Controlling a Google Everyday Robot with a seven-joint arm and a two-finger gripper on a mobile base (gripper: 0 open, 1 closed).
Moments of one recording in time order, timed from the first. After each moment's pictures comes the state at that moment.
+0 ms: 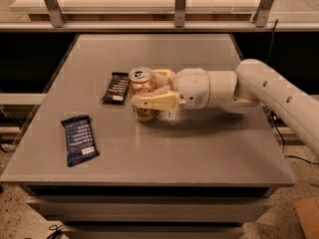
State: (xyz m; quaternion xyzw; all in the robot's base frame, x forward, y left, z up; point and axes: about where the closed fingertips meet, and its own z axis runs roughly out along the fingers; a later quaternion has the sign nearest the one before) arm 0.509 0.039 0.909 -0.51 0.47 0.52 0.50
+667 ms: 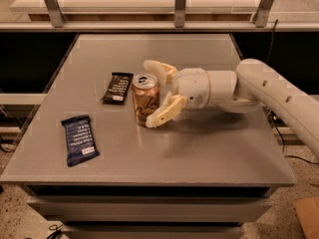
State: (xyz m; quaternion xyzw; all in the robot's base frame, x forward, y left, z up) arm 0.509 0.039 0.910 -0.51 0.46 0.52 0.50
